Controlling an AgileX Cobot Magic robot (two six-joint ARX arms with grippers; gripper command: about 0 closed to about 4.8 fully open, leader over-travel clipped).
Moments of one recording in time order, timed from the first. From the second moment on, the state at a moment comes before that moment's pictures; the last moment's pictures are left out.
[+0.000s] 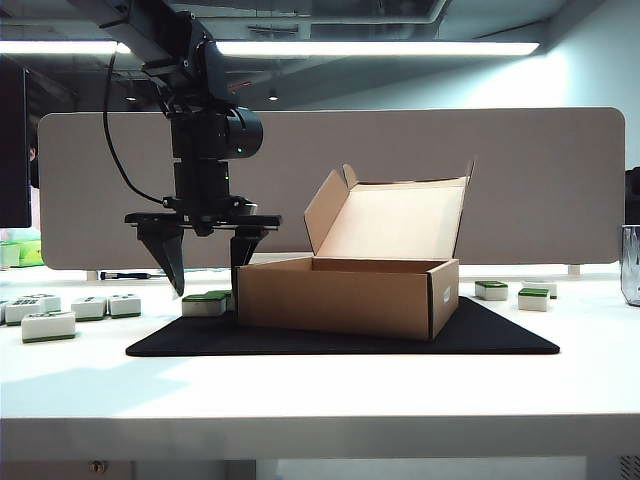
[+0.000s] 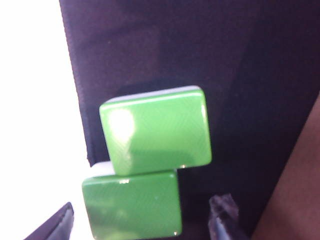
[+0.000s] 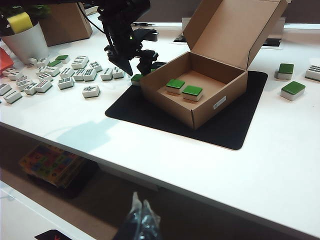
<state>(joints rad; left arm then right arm) -0.36 2.35 2.19 -1.17 -0.08 -0.24 0.01 0.01 1.01 -1.30 -0.52 0.02</state>
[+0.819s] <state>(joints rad) -0.36 2.37 2.19 -1.17 -0.09 -0.24 0.01 0.01 1.01 -1.30 -0.52 0.02</state>
